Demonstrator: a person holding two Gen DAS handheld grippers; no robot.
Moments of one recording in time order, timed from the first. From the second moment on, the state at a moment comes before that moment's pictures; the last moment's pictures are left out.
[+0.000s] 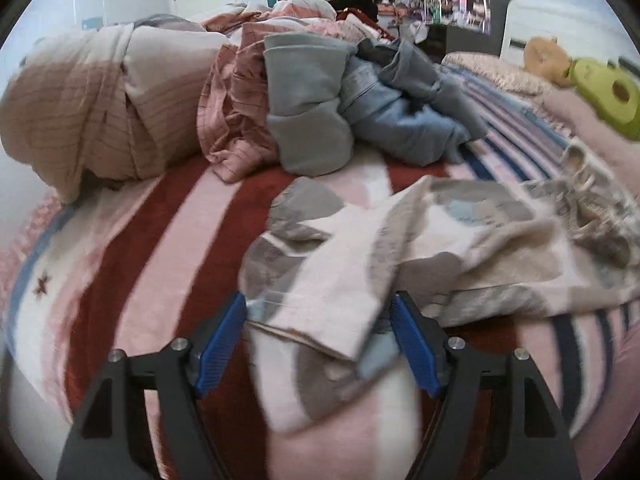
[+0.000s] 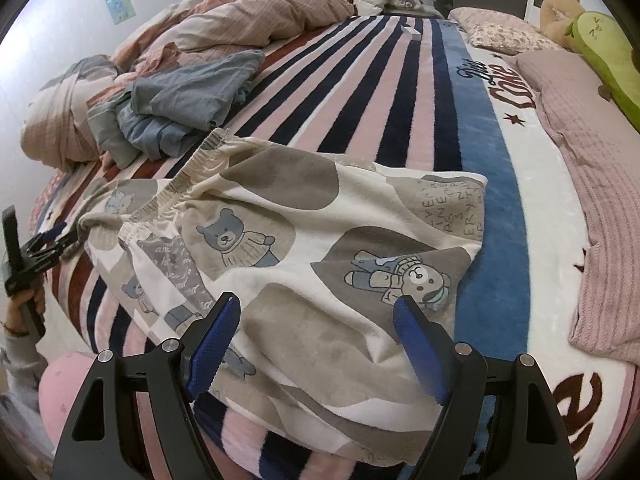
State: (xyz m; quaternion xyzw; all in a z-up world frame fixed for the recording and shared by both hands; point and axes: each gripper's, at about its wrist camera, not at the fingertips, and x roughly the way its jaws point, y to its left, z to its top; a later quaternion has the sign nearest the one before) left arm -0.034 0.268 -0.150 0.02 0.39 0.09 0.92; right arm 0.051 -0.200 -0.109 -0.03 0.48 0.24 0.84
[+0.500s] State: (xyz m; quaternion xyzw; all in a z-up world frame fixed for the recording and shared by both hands) left arm 0.039 0.310 -0.133 -0.01 0.37 0.10 0.92; right arm 0.059 -0.202 -0.110 -0.01 0.49 0.24 0.84
